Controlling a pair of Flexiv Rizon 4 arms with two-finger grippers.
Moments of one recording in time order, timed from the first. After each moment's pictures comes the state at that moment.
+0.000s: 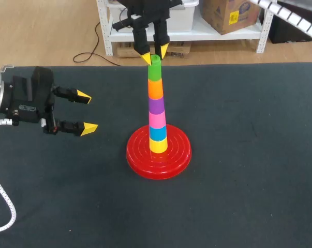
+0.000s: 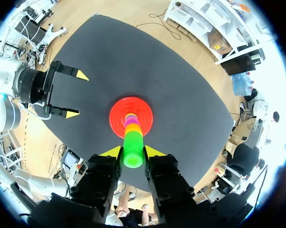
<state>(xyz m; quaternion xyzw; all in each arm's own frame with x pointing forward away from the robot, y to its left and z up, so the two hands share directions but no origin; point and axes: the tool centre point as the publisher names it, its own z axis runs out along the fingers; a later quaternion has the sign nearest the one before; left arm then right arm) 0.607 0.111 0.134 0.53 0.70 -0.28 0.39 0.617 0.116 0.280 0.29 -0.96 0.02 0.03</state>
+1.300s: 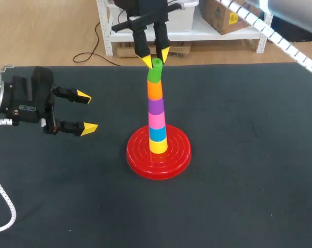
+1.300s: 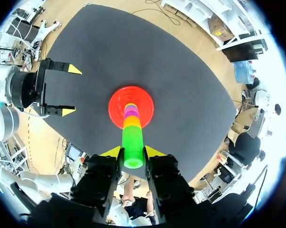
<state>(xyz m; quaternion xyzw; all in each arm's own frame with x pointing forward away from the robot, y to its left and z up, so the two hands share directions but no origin) 0.607 0.111 0.134 0.53 0.70 -0.28 0.39 0.616 0.113 0.271 0.26 -0.96 0.04 0.10</state>
